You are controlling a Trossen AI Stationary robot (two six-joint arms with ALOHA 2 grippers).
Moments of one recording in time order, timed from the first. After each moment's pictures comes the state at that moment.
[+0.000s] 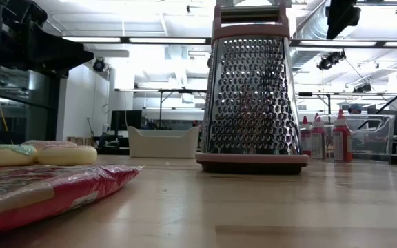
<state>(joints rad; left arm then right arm) -0.08 0.00 0.02 0.05 -0.16 0.05 0.04 1.15 1.31 -1.28 0.03 0.57</state>
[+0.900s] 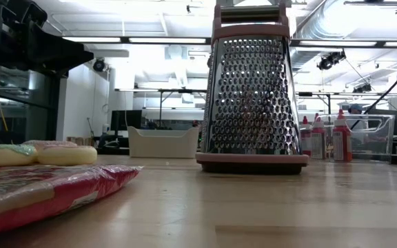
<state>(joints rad) -0.08 0.00 0.02 0.05 -0.16 0.05 0.58 1.15 1.11 -1.24 0.10 1.51</state>
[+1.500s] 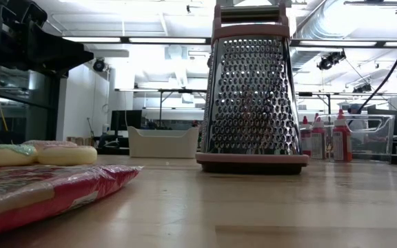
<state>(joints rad) -0.08 0.00 0.02 0.05 -0.16 0.05 0.78 1.23 1.11 -1.28 0.07 1.96</state>
